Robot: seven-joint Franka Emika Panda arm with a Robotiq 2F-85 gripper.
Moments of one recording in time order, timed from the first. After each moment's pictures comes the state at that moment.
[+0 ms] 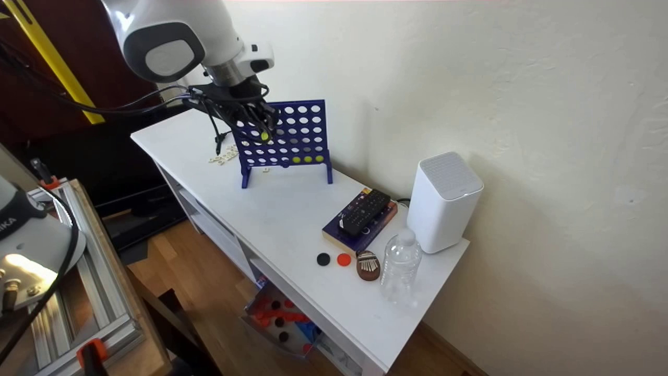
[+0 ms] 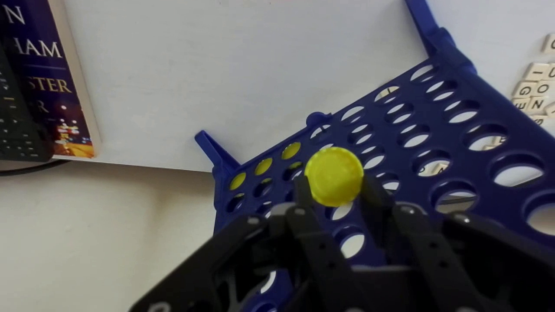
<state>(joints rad) -0.85 0.21 0.74 -2.67 0.10 3.15 -0.45</state>
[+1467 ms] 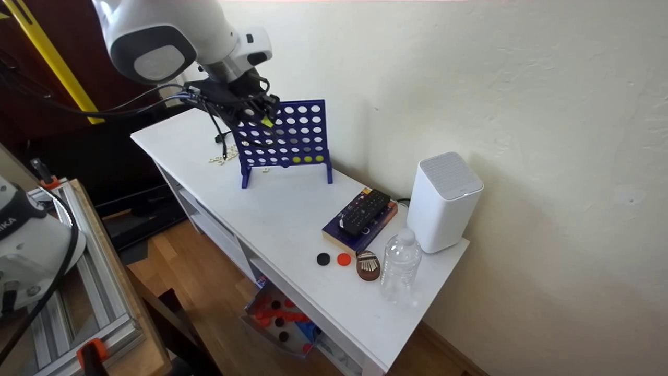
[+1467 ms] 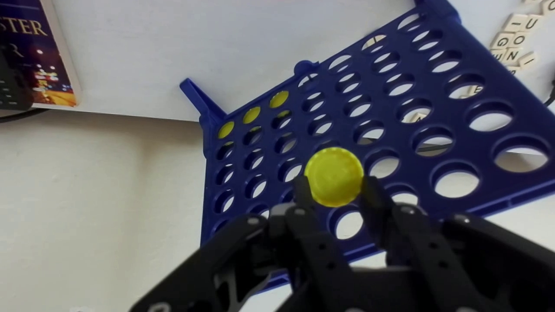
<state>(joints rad) -1.45 0.33 1.27 -2.72 0.07 3.25 -0.57</state>
